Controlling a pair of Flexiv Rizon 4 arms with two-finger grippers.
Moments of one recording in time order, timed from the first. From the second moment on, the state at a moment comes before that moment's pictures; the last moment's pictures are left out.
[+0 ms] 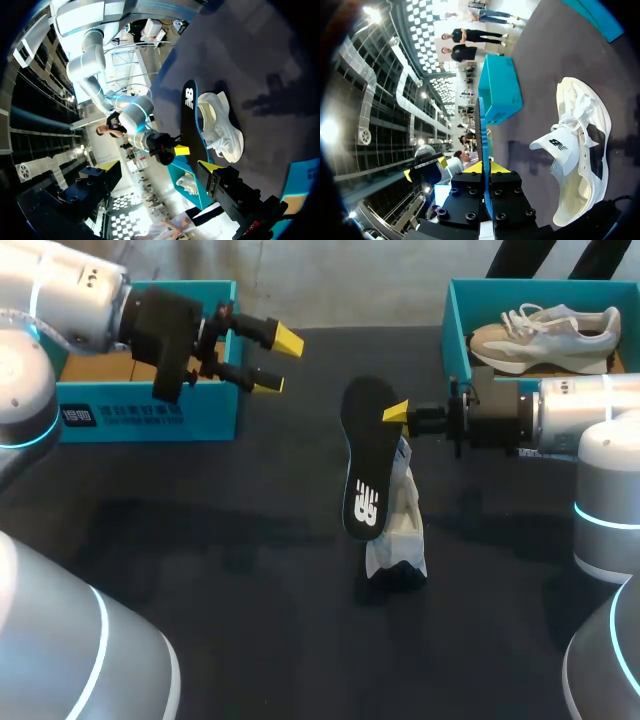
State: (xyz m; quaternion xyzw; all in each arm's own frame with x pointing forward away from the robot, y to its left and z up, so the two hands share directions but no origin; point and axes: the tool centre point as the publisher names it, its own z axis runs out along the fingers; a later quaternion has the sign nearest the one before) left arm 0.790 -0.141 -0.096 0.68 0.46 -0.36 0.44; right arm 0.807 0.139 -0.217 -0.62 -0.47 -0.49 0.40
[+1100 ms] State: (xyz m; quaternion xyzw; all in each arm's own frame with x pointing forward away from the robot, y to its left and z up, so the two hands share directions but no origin) left arm 0.802 -0.142 -0.185 0.56 0.46 -0.45 0.52; right arm 0.807 0.139 -0.217 -0.62 -0.47 -0.49 0.40
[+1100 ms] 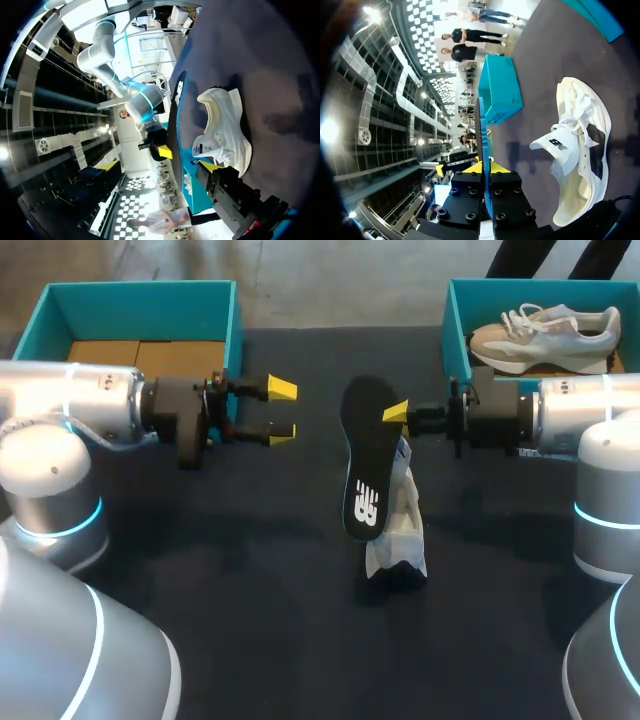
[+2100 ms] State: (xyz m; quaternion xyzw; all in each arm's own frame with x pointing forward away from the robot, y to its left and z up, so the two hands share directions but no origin) left arm 0.807 -0.195 -0.207 0.53 0.43 -0.48 0.55; right arm 0.807 0.139 -0.217 -0.62 -0.47 -0.49 0.40
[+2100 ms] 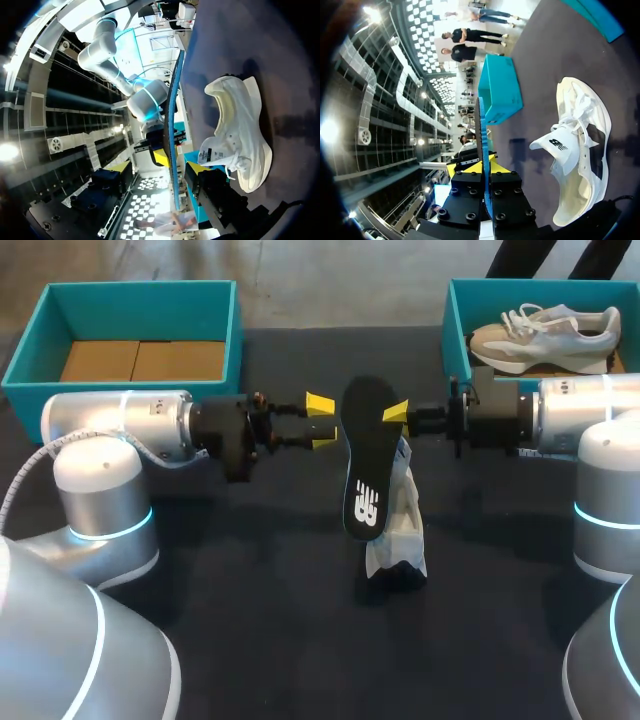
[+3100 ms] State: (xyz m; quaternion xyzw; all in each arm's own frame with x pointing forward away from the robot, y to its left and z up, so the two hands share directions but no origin) left arm 0.823 -0.226 -0.214 0.52 0.44 -0.47 0.56; right arm 0.807 0.139 -0.217 -0.62 -0.47 -0.49 0.40
